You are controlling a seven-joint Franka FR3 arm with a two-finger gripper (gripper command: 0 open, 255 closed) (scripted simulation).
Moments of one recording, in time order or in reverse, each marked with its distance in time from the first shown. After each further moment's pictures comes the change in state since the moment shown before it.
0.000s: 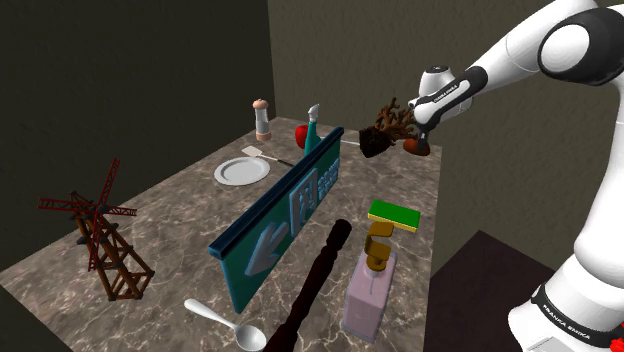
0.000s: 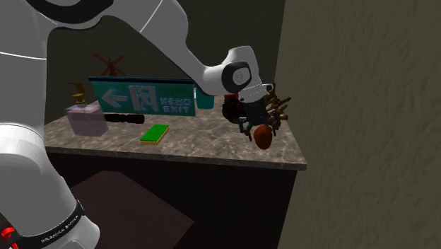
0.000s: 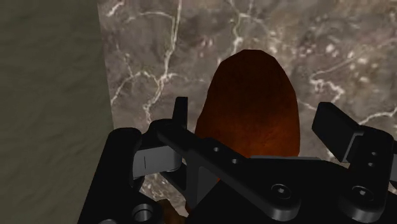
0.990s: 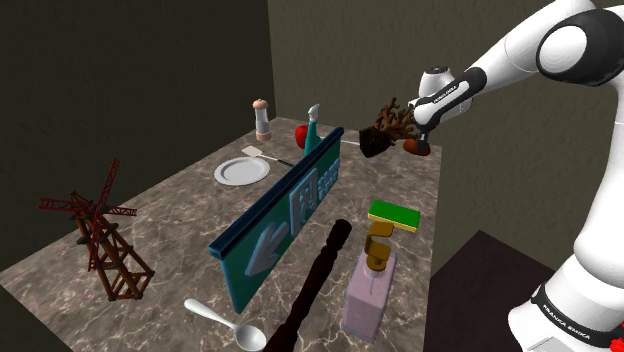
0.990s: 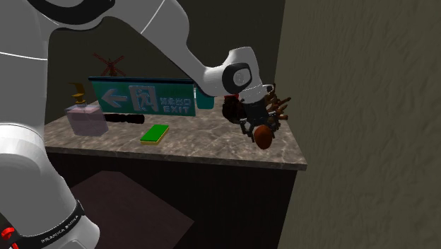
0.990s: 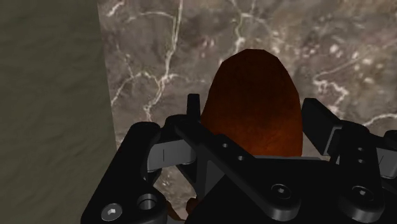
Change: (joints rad) arm -0.002 0.008 0.000 0.003 0.001 0.006 0.000
